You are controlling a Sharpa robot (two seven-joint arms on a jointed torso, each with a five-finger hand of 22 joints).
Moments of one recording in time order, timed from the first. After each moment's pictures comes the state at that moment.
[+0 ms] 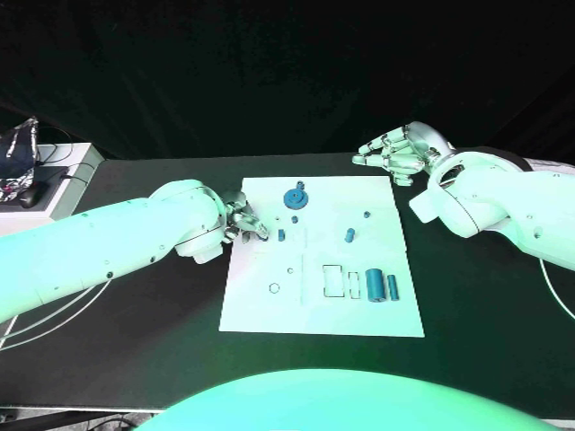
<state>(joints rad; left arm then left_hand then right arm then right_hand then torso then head) 1.11 -0.71 0.01 1.42 -1.08 -0.04 -0.61 0.99 -0.10 0.59 -0.11 0.40 1.06 0.03 0.43 0.54 1.32 -0.06 0.71 0.67 1.43 -0.10 1.23 1.08 0.05 1.32 -0.11 1.13 1.31 1.28 -0.80 -0.13 1.42 -0.73 -0.48 0.01 1.21 -0.03 -0.13 0.02 0.42 1.01 0.13 0.11 0.10 1.16 0.03 1.01 1.09 1.44 -0.04 1.19 0.98 0.10 1.46 -0.06 1.02 1.31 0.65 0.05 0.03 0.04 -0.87</state>
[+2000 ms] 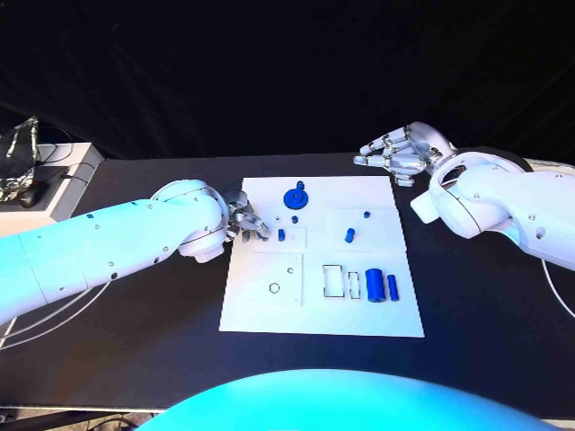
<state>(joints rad) 1.11 -0.70 0.01 1.42 -1.12 -0.04 -0.62 0.95 -0.04 0.52 -0.13 0.37 1.08 0.02 0.44 0.70 1.34 -0.07 0.72 0.66 1.43 -0.10 1.25 1.10 0.05 1.34 -0.11 1.15 1.31 1.28 -0.81 -0.13 1.43 -0.73 -0.48 0.01 1.21 -0.03 -0.13 0.02 0.42 1.01 0.13 0.11 0.10 1.16 0.03 1.01 1.09 1.44 -0.04 1.19 0.98 0.10 1.46 -0.06 1.02 1.31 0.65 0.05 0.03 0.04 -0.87</state>
